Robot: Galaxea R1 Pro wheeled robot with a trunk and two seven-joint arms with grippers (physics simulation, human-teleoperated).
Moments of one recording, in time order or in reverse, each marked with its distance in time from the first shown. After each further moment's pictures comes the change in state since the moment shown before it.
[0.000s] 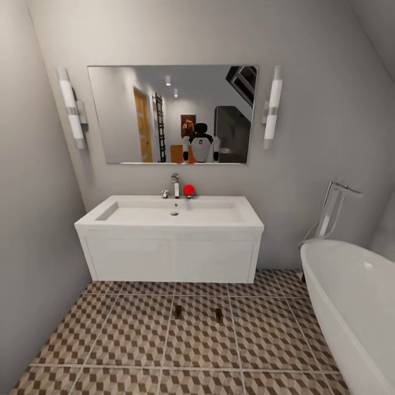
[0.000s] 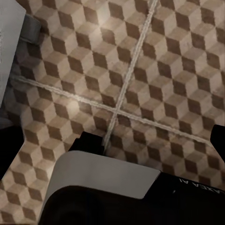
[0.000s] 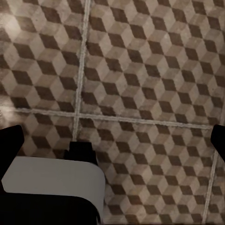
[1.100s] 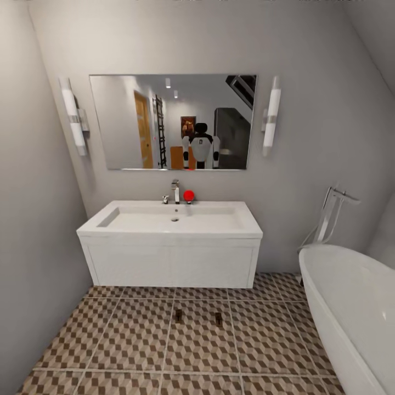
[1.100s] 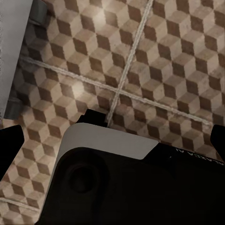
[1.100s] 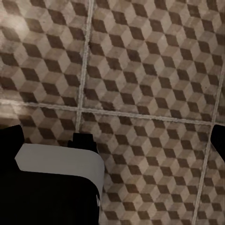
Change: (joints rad) left arm 0.049 -0.007 0.000 0.000 0.005 -0.007 -0.003; right arm 0.004 0.005 0.000 0.000 0.007 0.009 0.005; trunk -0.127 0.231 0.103
